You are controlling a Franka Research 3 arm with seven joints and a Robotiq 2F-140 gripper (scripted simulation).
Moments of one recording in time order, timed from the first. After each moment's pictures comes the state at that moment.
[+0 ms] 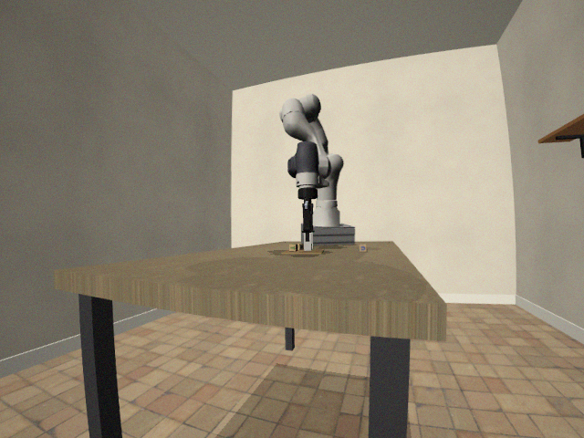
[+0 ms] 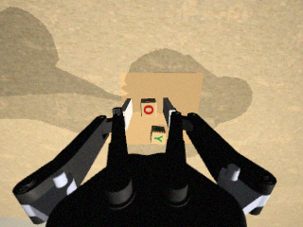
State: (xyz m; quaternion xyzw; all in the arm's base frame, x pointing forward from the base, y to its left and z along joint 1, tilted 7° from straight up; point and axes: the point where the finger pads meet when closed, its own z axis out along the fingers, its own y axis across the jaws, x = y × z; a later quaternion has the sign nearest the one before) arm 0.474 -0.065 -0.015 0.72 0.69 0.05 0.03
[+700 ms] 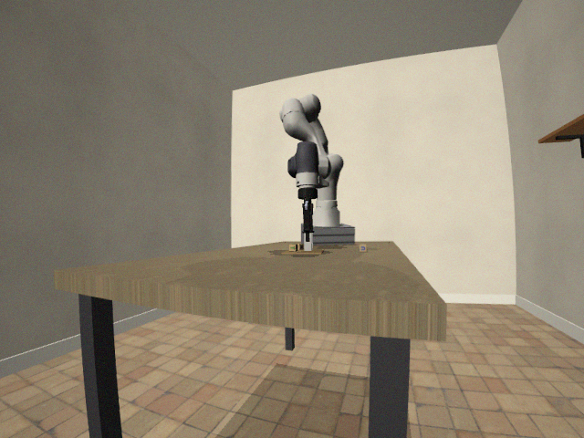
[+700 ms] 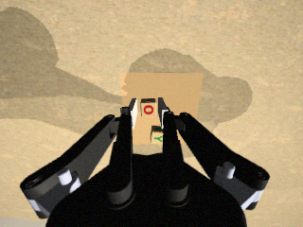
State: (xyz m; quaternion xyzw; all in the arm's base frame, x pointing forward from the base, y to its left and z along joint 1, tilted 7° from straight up) arm 0.474 -0.065 -0.015 0.72 0.69 0.05 0.03
